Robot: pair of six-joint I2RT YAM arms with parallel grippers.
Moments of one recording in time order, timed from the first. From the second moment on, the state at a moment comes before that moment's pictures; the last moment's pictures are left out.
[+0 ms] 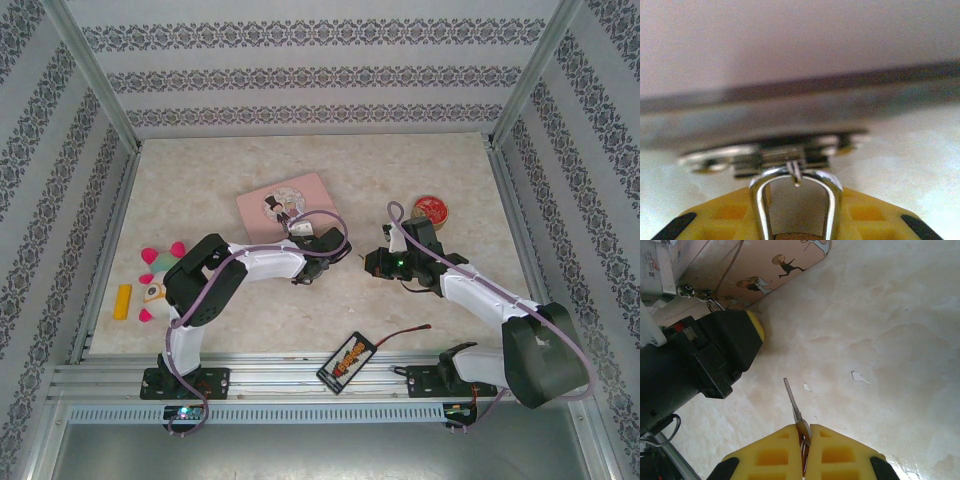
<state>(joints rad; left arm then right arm) -0.84 1.99 1.24 -0.50 -0.52 -1.06 0.34 1.25 0.59 -0.19 -0.51 0.54</state>
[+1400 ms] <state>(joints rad) -0.82 1.94 1.17 -0.20 -0.24 -1.23 0.57 1.49 0.38 0.41 -0.30 0.71</state>
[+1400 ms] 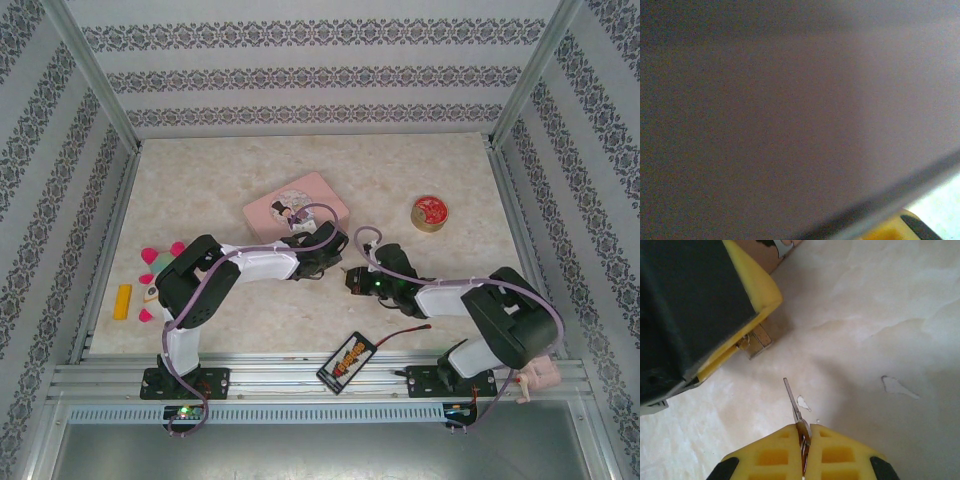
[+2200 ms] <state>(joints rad) -0.81 1.94 1.16 -0.18 -0.23 -1.24 0.62 1.66 0.40 0.64 -0.28 0.78</state>
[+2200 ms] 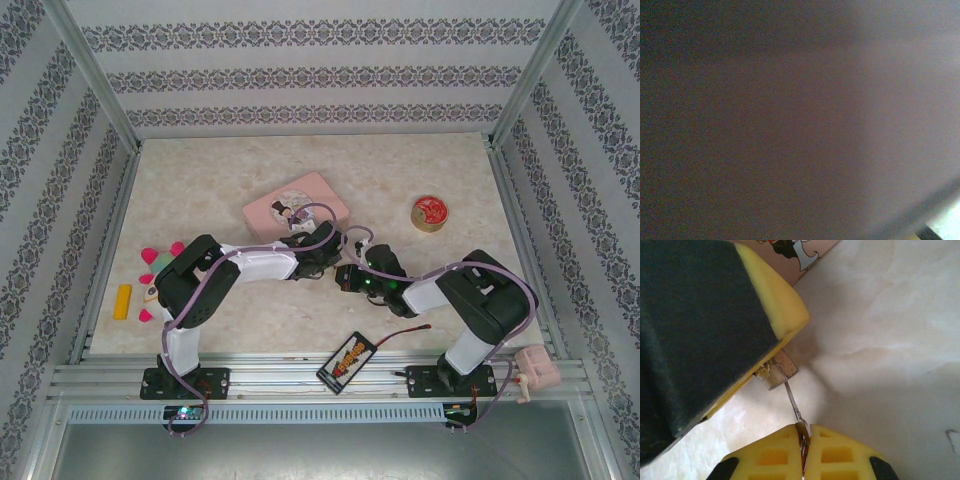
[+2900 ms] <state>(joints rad) -0.78 1.91 1.12 -0.13 -0.16 -1.25 0.62 1.73 0.38 0.81 -0.27 0.79</state>
